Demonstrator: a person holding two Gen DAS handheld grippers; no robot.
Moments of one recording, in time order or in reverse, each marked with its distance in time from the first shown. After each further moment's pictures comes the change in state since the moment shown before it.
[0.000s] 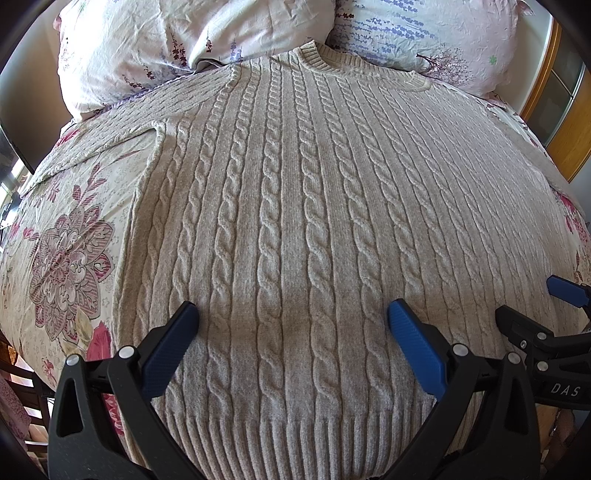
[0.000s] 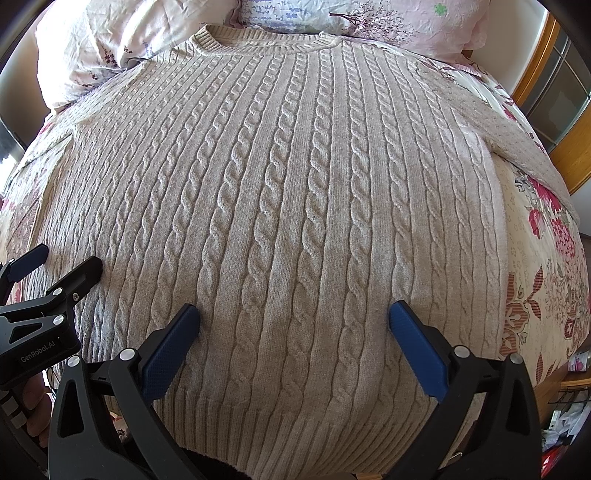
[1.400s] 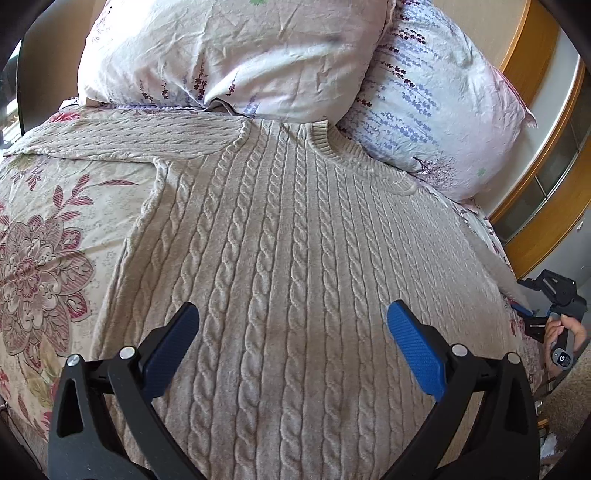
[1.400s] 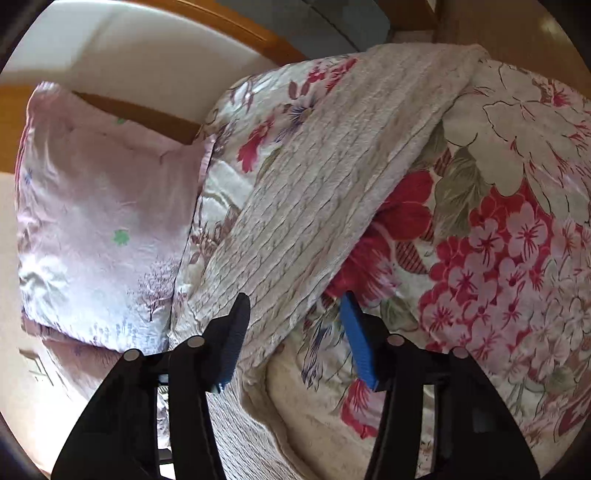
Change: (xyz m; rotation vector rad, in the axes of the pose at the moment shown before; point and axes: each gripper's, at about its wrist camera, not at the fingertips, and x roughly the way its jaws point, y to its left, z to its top) left arm -0.013 0.031 0.036 -0.250 -0.226 -0.232; right arm 0.027 -0.333 0.037 1.193 -0.252 0.402
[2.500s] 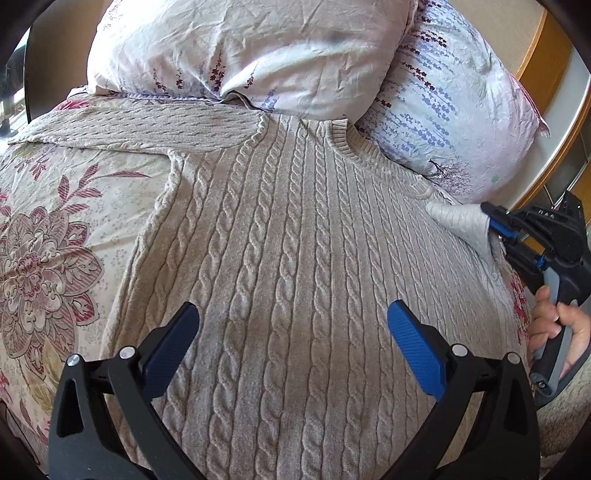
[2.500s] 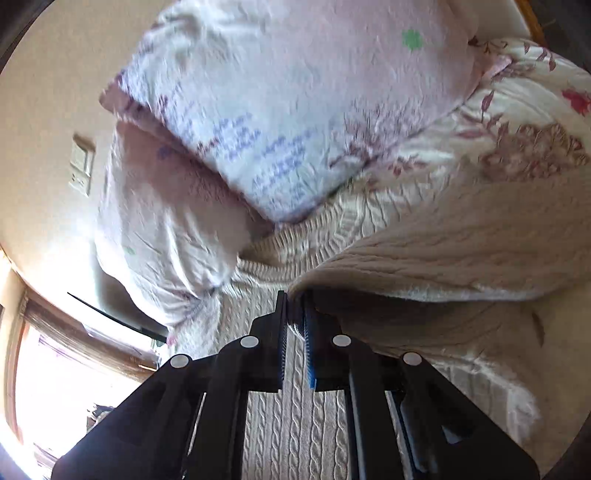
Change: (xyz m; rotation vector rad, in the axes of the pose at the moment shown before) left arm 0.006 0.018 0.002 -0.039 0.016 0.026; right arm 0.075 0.165 -0.168 -0.650 0.258 0.286
